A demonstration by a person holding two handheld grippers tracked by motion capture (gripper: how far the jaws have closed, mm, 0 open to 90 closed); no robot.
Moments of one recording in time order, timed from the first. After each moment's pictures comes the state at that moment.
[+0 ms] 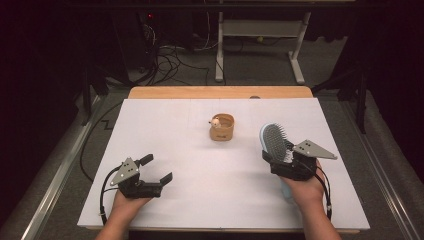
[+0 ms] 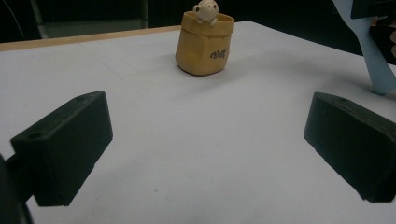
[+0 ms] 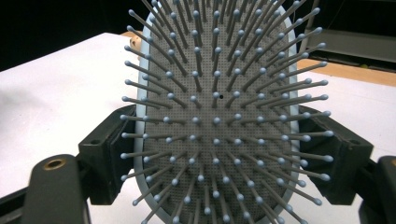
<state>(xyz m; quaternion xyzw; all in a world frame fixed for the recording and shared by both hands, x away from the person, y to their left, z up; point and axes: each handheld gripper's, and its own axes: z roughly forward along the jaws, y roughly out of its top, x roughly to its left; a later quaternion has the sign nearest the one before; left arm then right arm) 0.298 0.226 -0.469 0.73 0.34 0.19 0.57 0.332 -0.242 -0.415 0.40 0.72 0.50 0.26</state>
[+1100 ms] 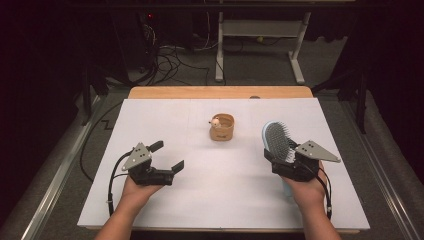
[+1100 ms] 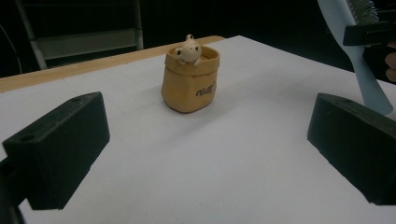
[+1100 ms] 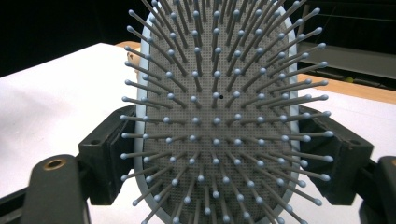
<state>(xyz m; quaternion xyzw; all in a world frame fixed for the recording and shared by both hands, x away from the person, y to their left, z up) 0.319 0.191 -0.425 0.73 0.32 0.19 0.57 0.326 -0.243 -0.408 0.40 0.71 0.51 0.29</state>
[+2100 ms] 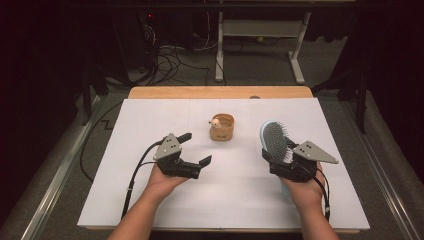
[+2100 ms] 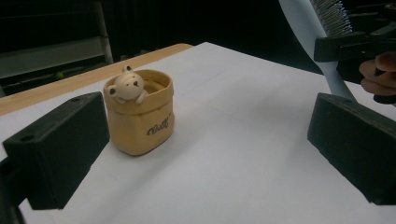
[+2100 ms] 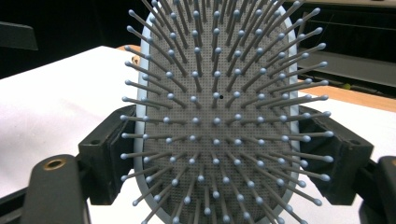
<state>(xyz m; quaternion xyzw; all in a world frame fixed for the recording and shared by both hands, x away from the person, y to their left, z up) 0.345 0.122 -0.417 0.75 0.26 0.17 0.58 0.323 -0.236 -0.406 0.39 0.70 0.51 0.30</state>
